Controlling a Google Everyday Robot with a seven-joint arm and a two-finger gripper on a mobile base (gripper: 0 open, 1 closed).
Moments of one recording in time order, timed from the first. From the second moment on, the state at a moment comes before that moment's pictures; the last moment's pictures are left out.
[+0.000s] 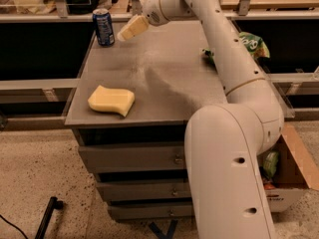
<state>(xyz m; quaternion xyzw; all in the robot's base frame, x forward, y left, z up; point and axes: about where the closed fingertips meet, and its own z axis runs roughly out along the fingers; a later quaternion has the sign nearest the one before) 0.851 0.075 0.927 -0.52 0.66 0.22 0.50</state>
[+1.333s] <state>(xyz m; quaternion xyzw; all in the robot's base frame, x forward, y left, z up) 0.879 0.127 0.883 -0.45 0.68 0.27 0.51</state>
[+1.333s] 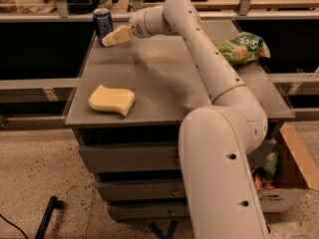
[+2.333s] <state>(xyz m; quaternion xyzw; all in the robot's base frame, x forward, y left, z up) 0.891 0.179 0.883 -0.44 0.67 0.27 0.53</state>
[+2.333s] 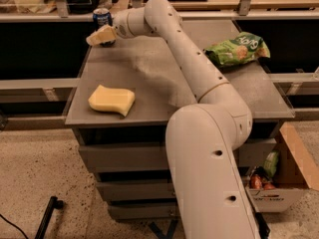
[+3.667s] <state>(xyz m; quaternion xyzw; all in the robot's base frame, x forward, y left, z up) 0.905 0.181 0.872 -0.45 0.69 0.23 0.52</state>
